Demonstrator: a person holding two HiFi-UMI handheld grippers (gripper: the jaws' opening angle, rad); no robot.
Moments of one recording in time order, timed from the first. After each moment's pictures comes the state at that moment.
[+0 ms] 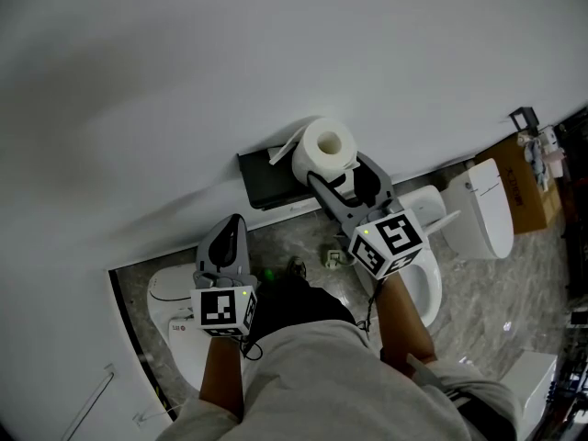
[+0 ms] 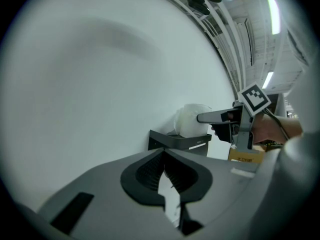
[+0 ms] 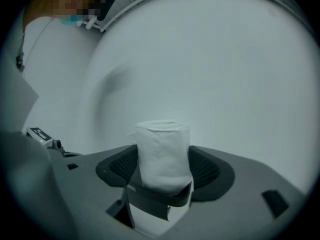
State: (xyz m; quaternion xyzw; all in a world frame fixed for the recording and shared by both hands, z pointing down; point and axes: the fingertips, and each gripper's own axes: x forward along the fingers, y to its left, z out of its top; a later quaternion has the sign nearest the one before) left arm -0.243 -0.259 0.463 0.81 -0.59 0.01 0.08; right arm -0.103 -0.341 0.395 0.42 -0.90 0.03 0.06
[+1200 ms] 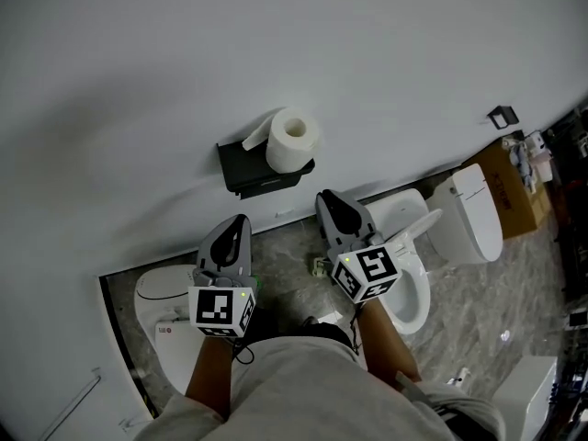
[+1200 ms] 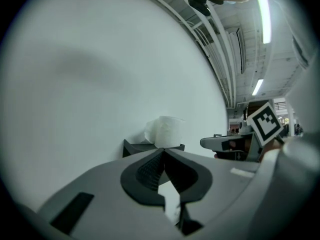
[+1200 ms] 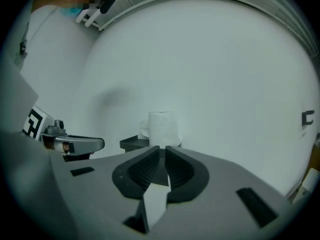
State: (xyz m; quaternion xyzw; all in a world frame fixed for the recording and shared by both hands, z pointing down) left arm -0.185 -0.212 0.430 0.83 -0.55 -0.02 0.06; right arm -0.048 -0.258 0.421 0.48 -0.88 0.03 0.05
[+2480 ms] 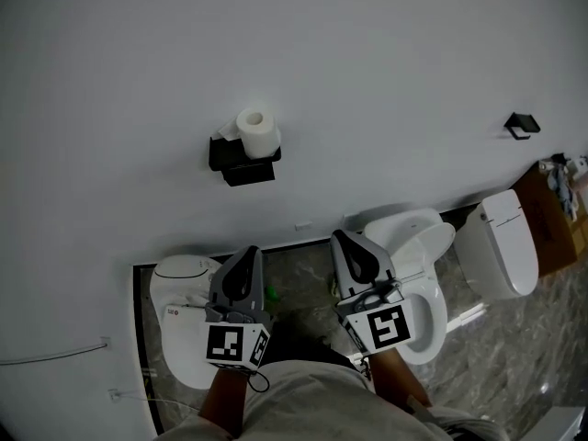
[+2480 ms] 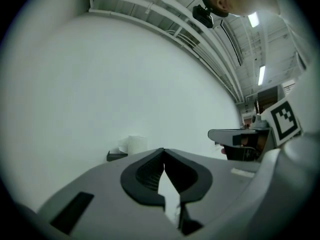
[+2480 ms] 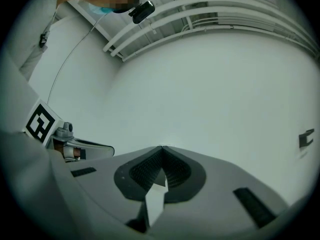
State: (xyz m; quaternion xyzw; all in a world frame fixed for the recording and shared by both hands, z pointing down) left arm -0.036 -0.066 0.362 0.78 -0.62 -0.02 0.00; right arm 0.088 -0.099 0.327 0.41 -0.91 -0.07 -0.04
